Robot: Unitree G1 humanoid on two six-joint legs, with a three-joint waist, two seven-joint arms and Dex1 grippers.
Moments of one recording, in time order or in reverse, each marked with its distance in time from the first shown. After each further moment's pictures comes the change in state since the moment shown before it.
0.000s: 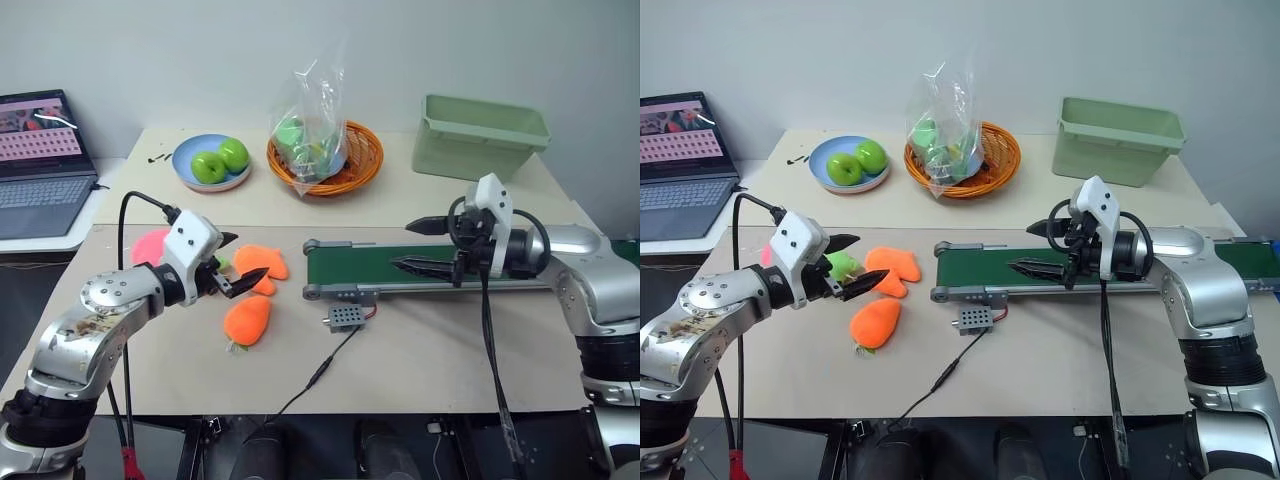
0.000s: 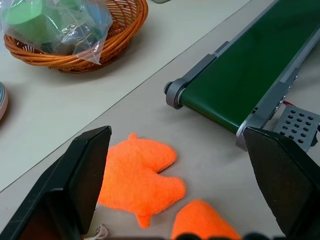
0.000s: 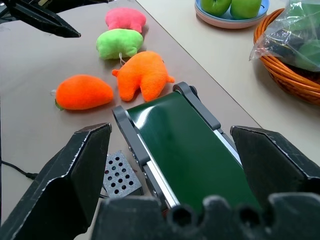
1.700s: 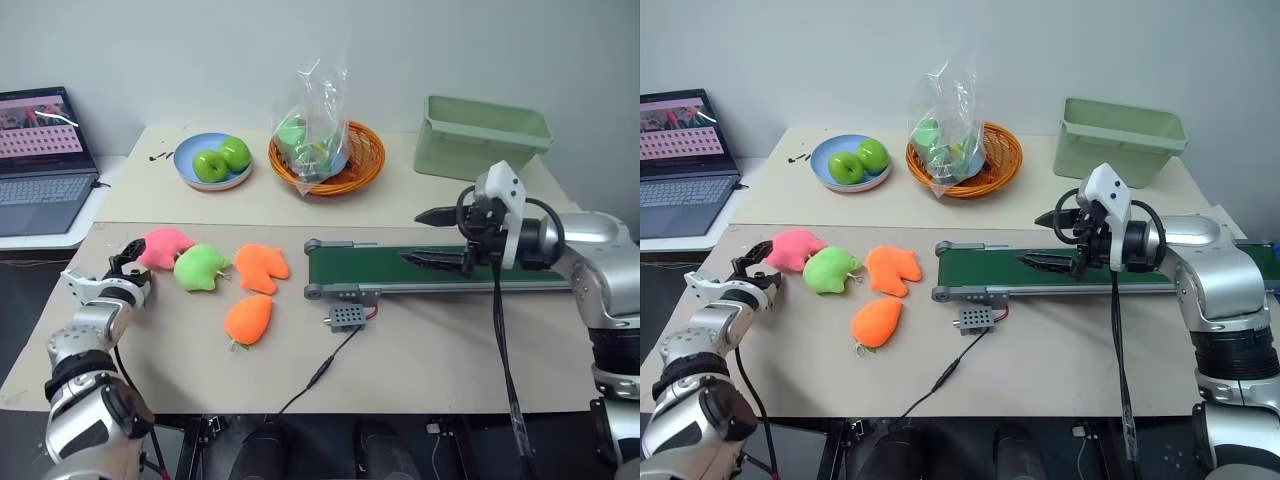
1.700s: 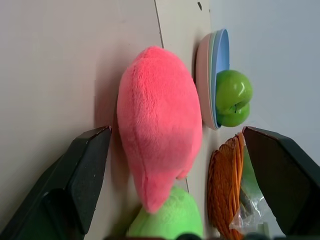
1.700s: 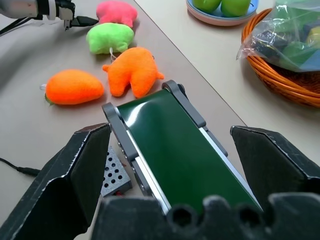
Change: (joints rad) left arm -0.432 -0.240 0.763 1.486 -0.517 -0.105 0.352; right arm -0.031 -0.053 -0.030 -0.023 -0.001 0.051 0.006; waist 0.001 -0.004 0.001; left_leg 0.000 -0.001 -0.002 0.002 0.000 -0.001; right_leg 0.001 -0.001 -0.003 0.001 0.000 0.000
